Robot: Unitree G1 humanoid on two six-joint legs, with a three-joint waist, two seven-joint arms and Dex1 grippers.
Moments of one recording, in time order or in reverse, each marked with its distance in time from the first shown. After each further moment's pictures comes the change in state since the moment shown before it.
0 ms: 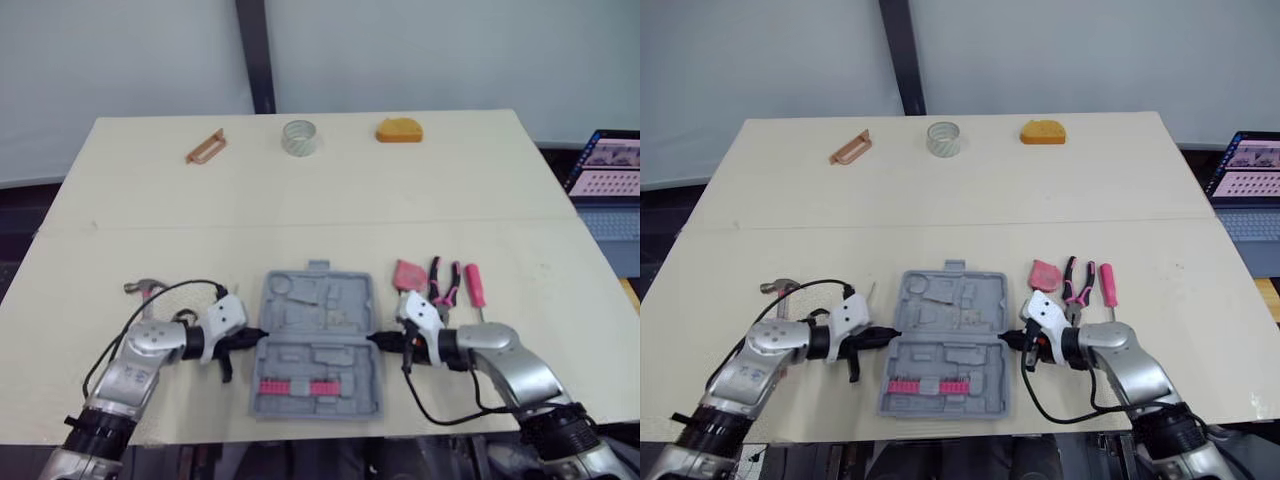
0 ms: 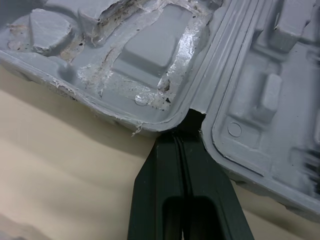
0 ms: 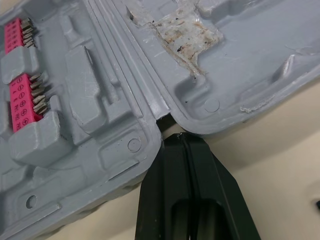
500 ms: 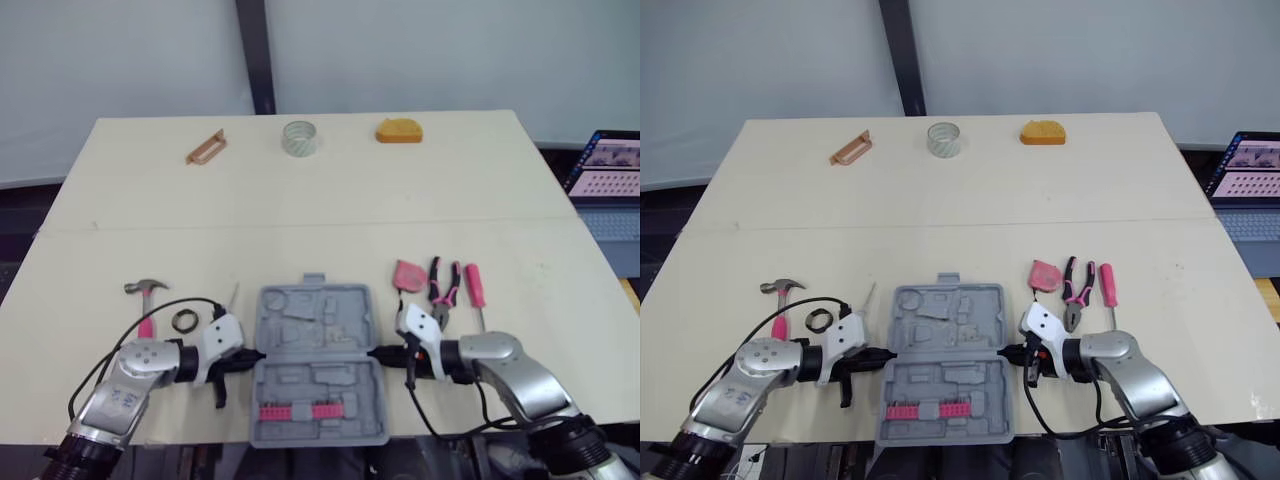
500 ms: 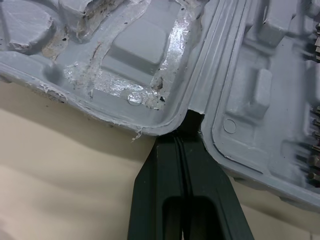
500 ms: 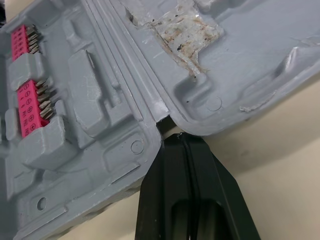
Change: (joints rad) left arm 0.116 0.043 0.001 -0.124 -0.023 0.044 0.000; right arm 0.049 -0.029 0.018 -0.070 0.012 0.045 0.031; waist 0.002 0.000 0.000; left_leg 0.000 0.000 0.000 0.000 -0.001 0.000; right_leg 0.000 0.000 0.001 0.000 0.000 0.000
